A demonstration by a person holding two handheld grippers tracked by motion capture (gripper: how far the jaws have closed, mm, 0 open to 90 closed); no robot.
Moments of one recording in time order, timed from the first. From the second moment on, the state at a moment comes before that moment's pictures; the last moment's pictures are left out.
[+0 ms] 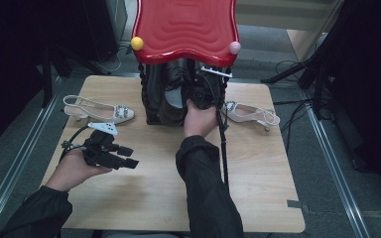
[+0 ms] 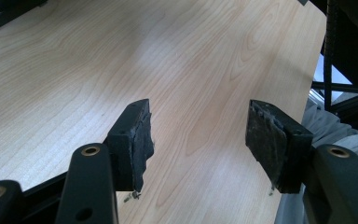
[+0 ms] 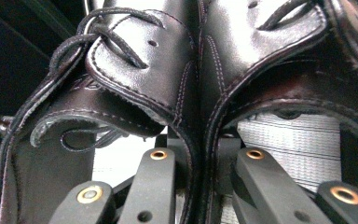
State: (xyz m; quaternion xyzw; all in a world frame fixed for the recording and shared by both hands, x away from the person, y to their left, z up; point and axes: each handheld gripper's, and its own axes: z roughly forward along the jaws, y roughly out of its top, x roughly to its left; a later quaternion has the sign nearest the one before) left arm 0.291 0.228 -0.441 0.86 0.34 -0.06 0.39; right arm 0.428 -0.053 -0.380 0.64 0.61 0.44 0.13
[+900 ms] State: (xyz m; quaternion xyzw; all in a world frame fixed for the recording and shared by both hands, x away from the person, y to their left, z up) left arm 0.293 0.229 -0.442 0.85 0.34 -0.05 0.39; right arm 0.435 -0.039 -0.385 0.63 0.63 0.43 0.13
